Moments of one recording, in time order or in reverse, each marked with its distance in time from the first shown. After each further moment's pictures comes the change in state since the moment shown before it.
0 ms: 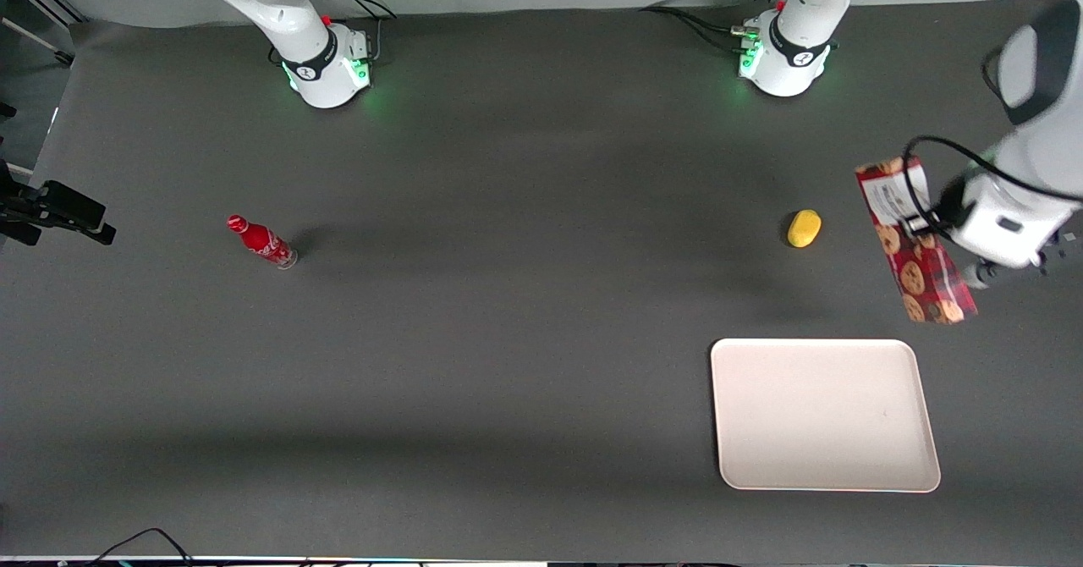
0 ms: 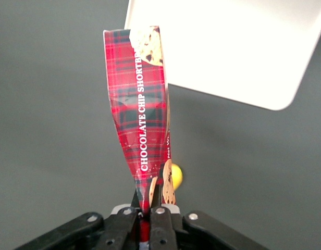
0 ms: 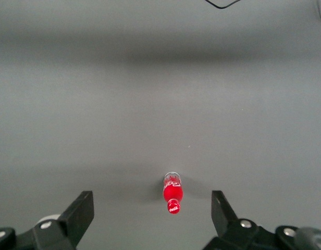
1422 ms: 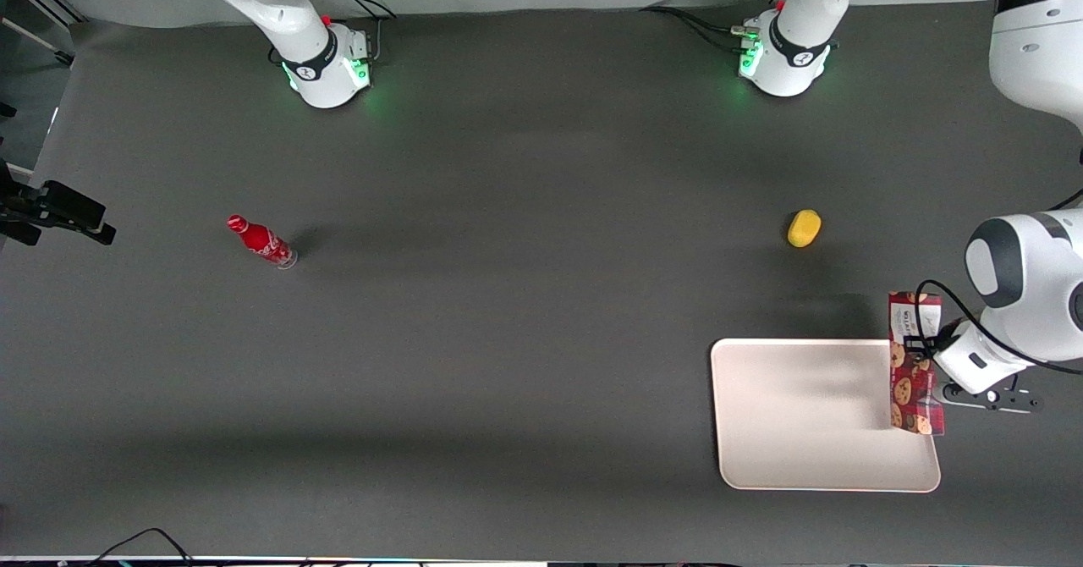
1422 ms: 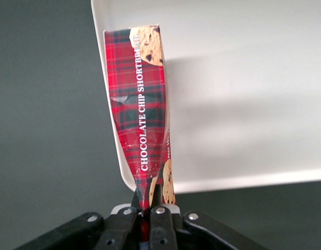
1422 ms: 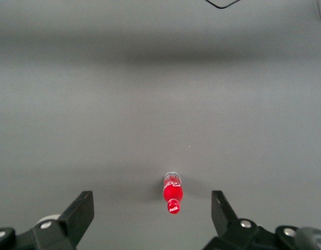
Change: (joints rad) arm -0.566 0.448 0.765 0.130 -0.084 0.477 0.559
